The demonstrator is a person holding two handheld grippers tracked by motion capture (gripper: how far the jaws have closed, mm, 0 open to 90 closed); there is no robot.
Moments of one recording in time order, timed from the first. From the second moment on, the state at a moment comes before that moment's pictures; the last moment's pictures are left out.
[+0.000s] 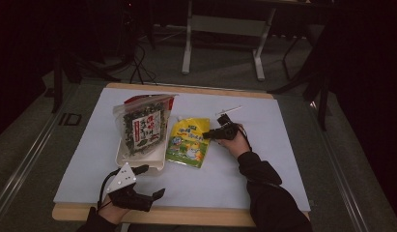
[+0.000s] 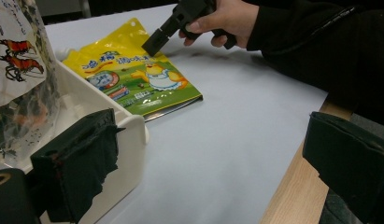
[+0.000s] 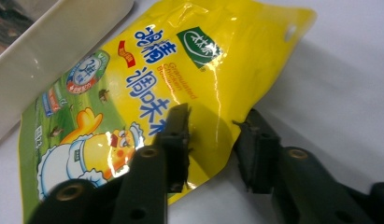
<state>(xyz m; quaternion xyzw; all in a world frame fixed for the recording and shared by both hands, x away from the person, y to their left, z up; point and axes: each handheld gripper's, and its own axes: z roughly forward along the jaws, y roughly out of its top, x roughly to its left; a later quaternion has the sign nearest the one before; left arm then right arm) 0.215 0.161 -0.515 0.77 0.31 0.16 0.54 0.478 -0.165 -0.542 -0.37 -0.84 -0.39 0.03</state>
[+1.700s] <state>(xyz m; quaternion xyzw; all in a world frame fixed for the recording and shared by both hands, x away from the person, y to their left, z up) 0.216 0.161 -0.511 0.76 0.31 0.16 0.55 0.383 -0.174 -0.443 -0.24 -0.85 -0.47 -0.07</state>
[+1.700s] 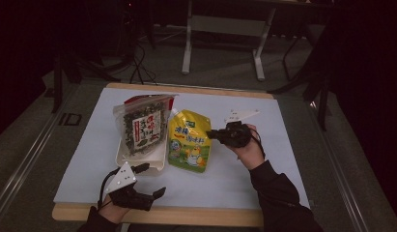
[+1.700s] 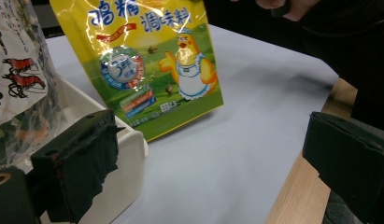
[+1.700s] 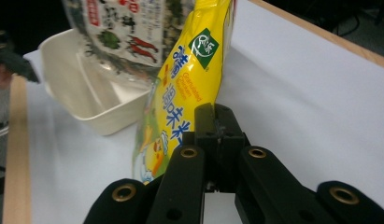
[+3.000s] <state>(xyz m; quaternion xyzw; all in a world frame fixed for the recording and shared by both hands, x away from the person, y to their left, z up) 0.320 0.134 -0.456 0.79 0.30 0.21 0.50 0.339 -0.178 -0.440 -0.17 -0.86 -0.47 -0.07</state>
